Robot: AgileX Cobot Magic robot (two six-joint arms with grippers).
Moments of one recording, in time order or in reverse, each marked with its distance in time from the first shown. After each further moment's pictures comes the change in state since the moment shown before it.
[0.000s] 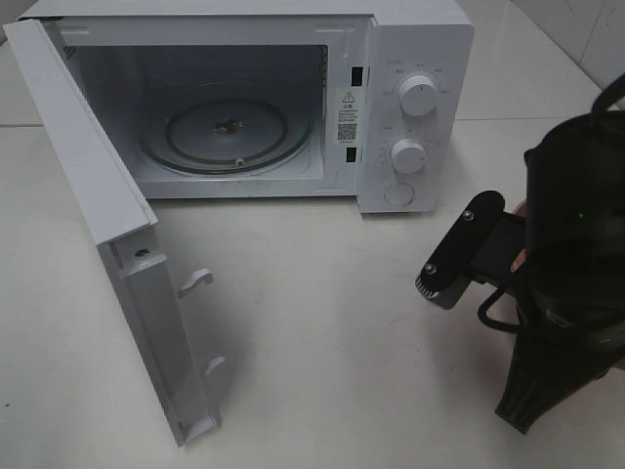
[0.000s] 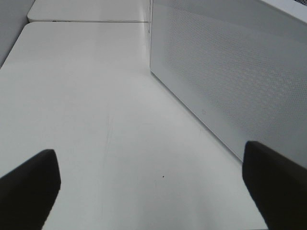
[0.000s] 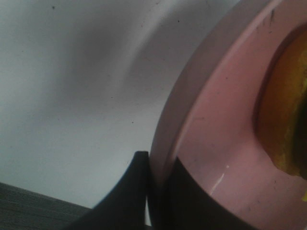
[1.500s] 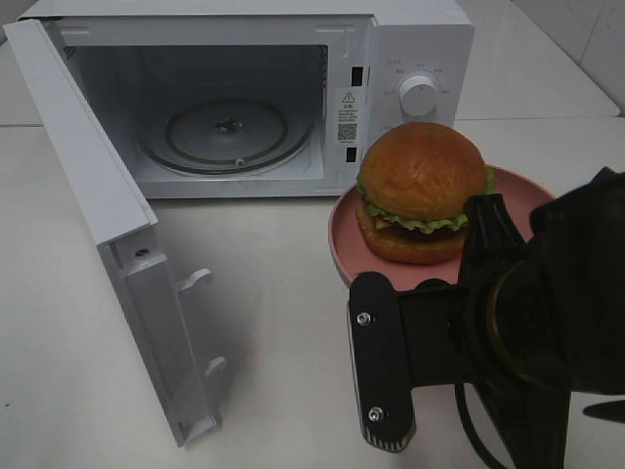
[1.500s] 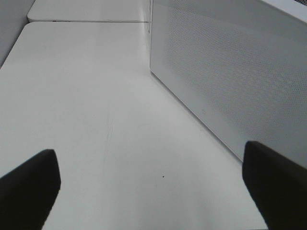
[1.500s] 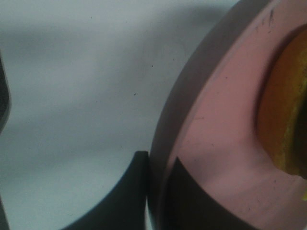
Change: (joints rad) left arm 0.000 0.000 0.000 0.000 0.000 0.000; right arm 0.270 -0.085 0.005 -0.095 -0.129 -0.527
